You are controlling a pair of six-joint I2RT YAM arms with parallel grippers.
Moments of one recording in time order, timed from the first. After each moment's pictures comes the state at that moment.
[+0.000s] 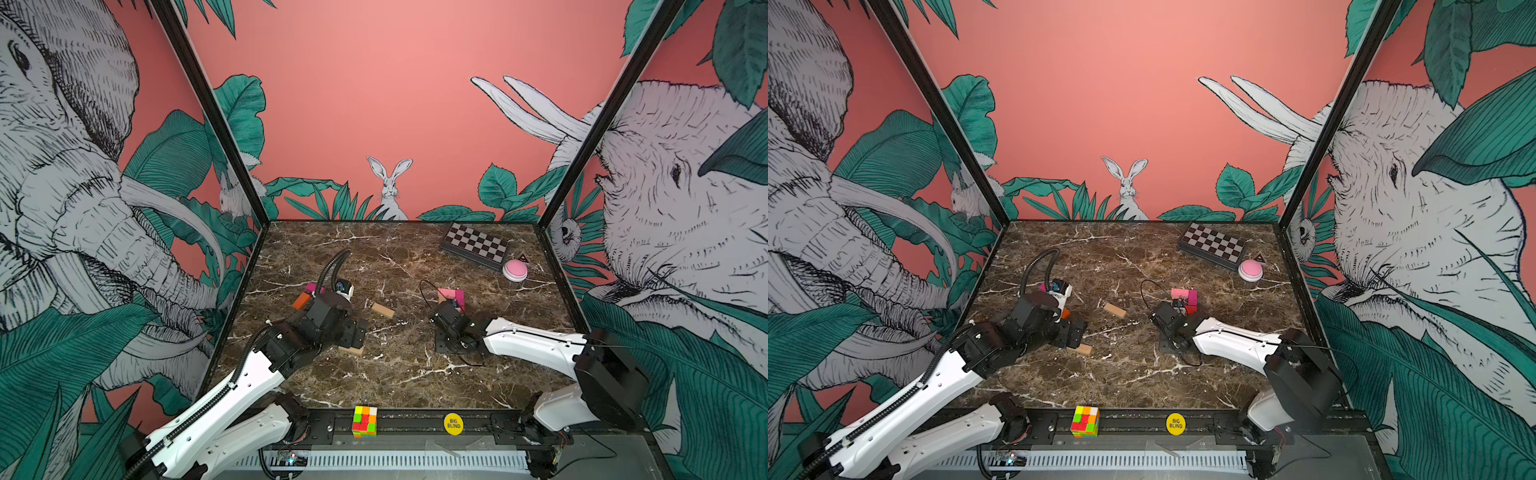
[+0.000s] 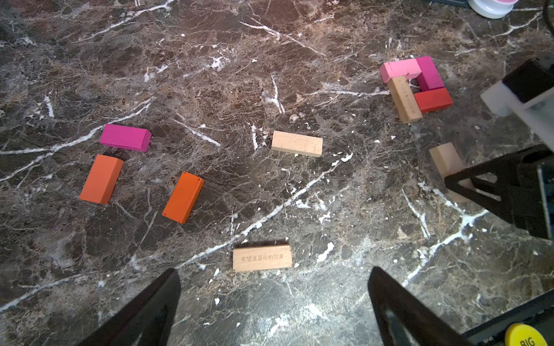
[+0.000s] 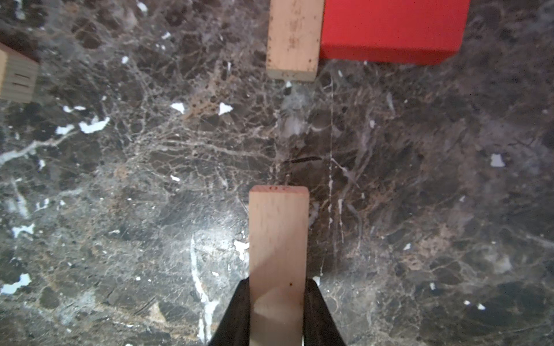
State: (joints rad) left arm -0.76 0.86 0.85 -0.84 -0.22 -0.33; right arm 0.86 1.48 0.81 -0.59 0.18 0.84
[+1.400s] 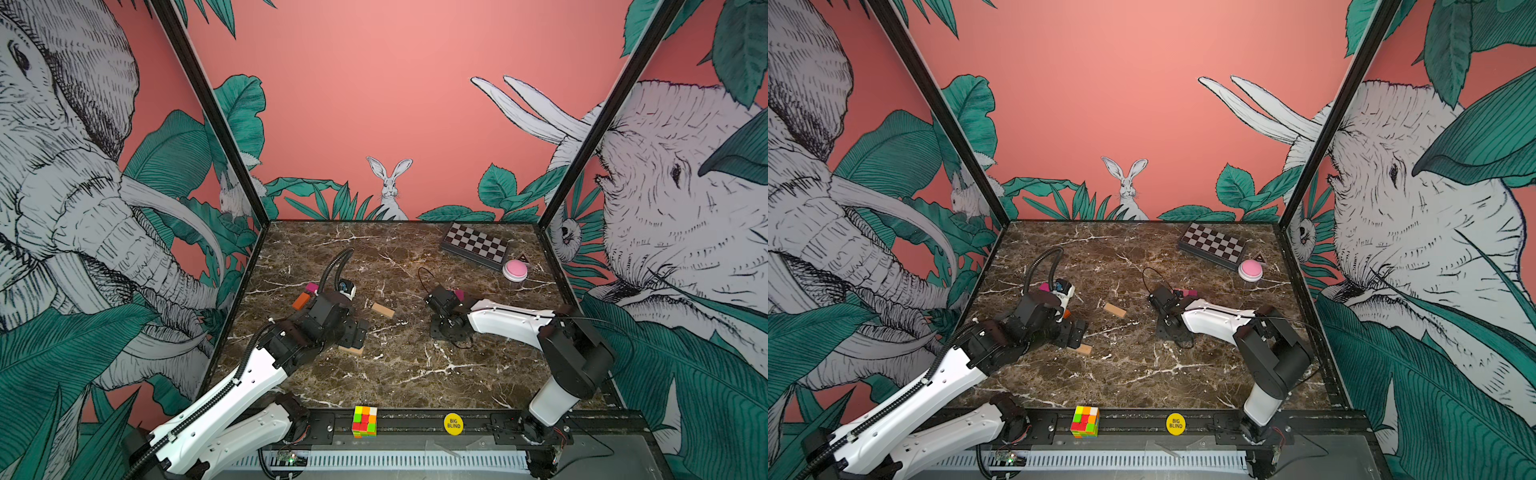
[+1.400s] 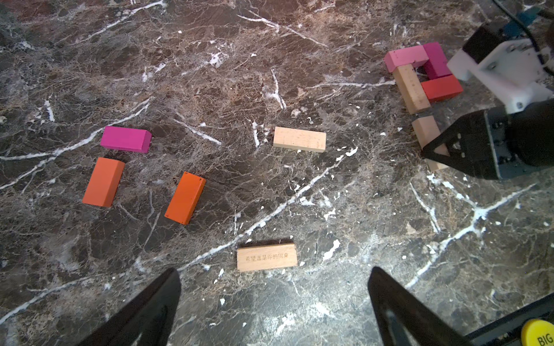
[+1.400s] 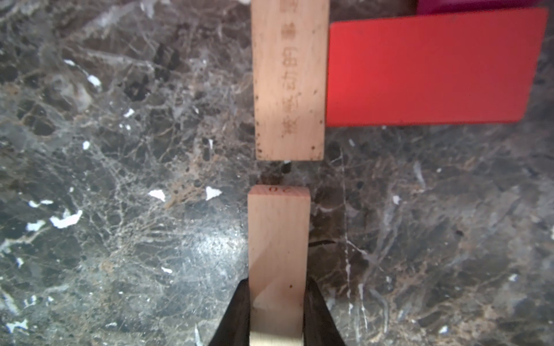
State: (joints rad) left arm -0.75 0.88 0.85 -0.84 -0.22 -0.30; right arm 0.74 1.68 0.95 -0.58 0.10 0.83
